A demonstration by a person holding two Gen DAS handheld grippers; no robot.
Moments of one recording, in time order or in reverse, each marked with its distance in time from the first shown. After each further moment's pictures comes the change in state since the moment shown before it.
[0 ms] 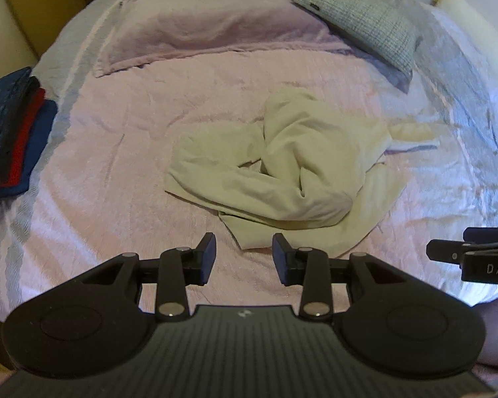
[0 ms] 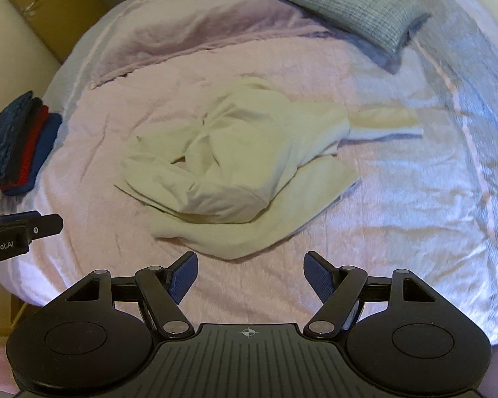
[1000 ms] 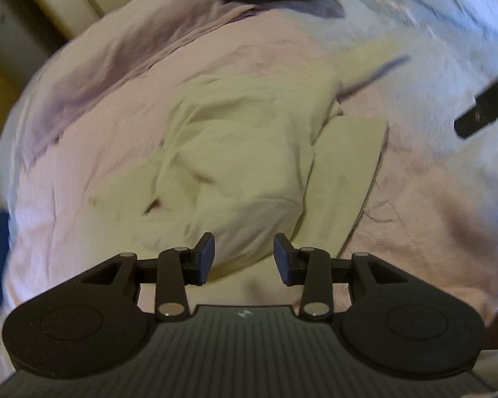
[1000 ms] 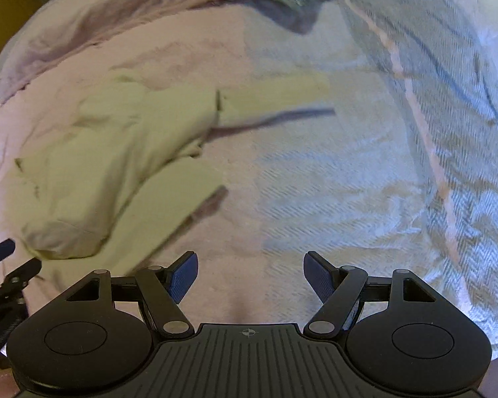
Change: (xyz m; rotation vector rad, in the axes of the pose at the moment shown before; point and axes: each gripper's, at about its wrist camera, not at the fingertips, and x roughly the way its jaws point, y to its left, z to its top) left arm 0.158 -0.178 -0.020 0.450 -0.080 0.145; right arm 0.089 -0.185 0.030 0.092 0.062 -0.135
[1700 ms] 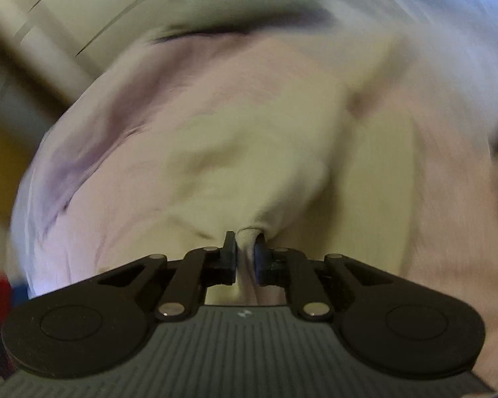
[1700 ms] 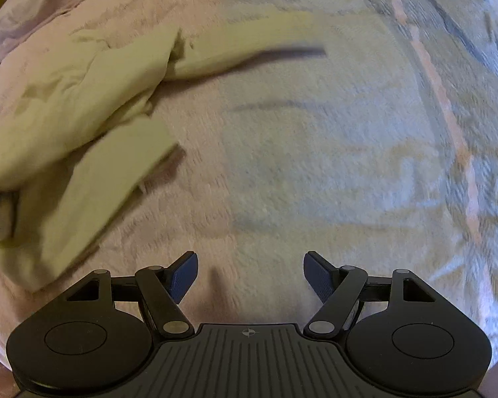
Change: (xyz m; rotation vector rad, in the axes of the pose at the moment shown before) left arm 0.035 0.047 0.014 0.001 -0.189 0.073; right arm 0.064 -0.026 0.005 0.004 0.092 -0.015
